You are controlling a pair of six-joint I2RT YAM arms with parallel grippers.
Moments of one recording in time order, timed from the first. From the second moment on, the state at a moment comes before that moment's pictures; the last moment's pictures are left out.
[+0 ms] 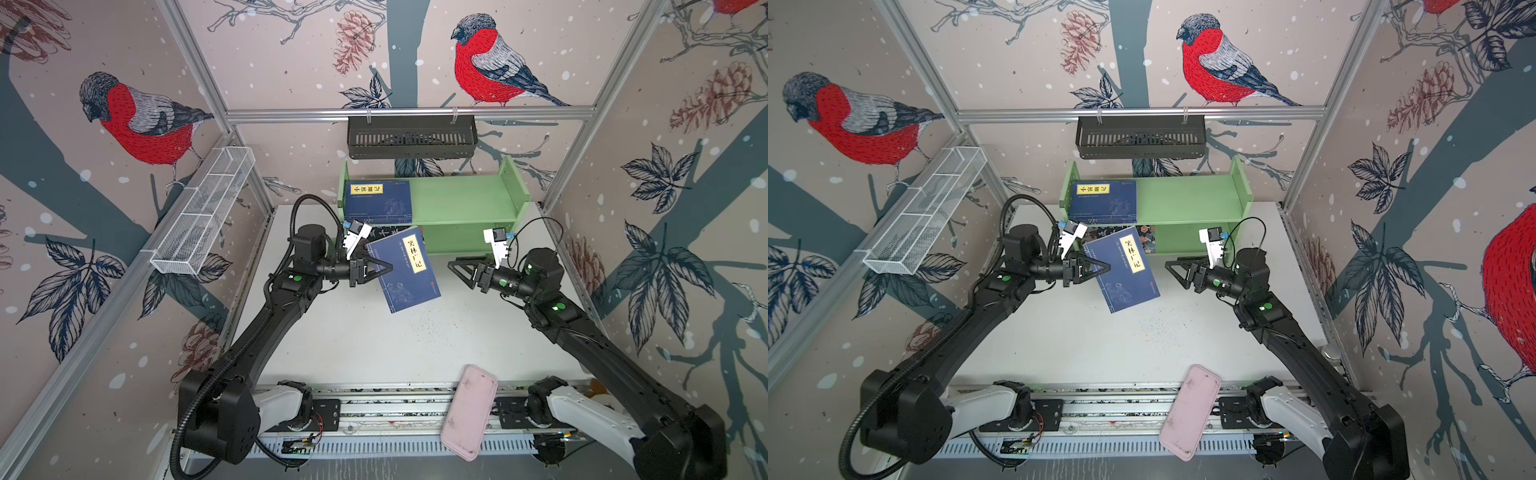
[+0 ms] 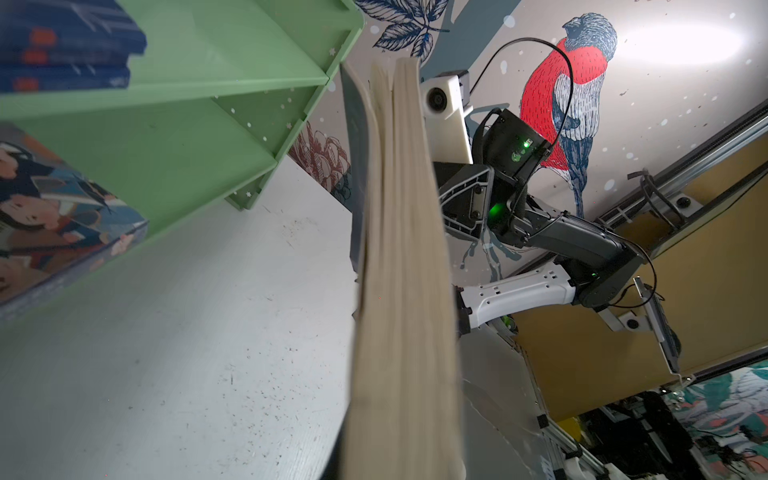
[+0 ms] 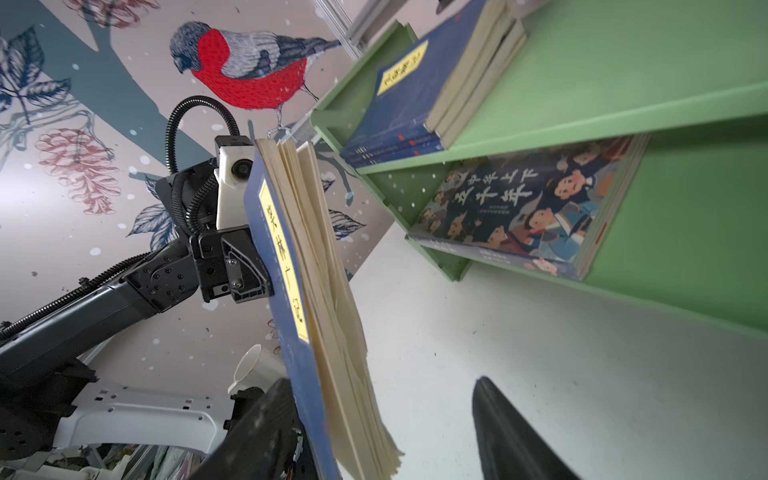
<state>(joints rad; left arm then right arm) -0.25 1.21 0.99 -0.12 1.20 -0.32 0.38 0.96 0.71 0.16 -0.73 0.61</state>
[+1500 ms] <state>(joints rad) -0.17 1.25 0.85 0.85 0.97 -1.27 0.65 1.45 0.96 0.79 -0.65 0.88</state>
